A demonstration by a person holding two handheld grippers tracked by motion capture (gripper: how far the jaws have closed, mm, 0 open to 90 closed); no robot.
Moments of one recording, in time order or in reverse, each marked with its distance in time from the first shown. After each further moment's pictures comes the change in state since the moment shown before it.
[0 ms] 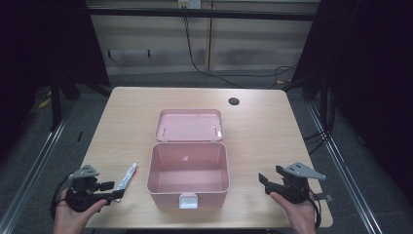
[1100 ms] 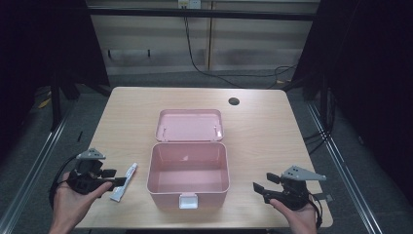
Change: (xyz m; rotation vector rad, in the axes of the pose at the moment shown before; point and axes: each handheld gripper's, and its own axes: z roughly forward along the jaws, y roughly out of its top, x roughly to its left) left arm -0.021 0.059 -0.009 0.112 0.101 0.082; right arm 0.012 0.003 -0.013 0.049 0.192 -0.013
